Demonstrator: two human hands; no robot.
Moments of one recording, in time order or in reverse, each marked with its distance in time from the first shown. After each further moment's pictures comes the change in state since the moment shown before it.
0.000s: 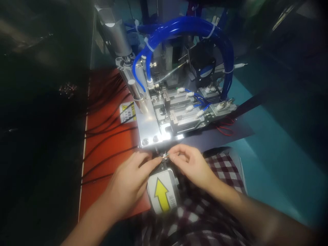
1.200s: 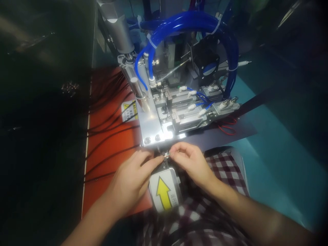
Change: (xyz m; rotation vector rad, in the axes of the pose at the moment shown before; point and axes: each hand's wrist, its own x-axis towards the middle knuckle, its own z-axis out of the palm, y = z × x) left_hand 0.004 0.002 -0.004 0.005 -0.019 0.007; right_hand 0.004 0.000 0.007 0.172 0.055 -0.005
